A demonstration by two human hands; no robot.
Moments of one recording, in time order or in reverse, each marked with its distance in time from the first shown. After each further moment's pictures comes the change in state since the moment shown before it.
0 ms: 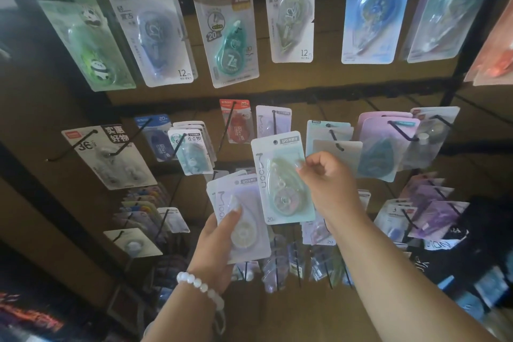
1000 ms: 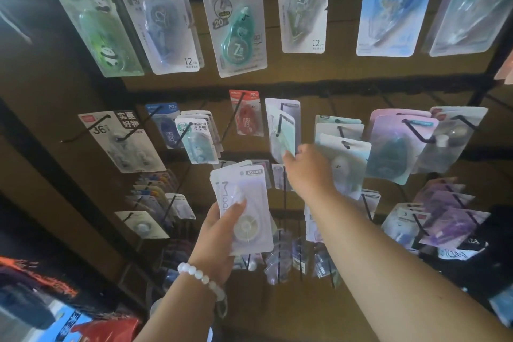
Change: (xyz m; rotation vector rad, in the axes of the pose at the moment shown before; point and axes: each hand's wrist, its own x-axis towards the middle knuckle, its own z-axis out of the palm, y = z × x) left_hand -0.008 -0.003 0.011 0.036 0.063 0.032; right_hand 0.048 0.017 0.043 -0.369 -0.108 0.094
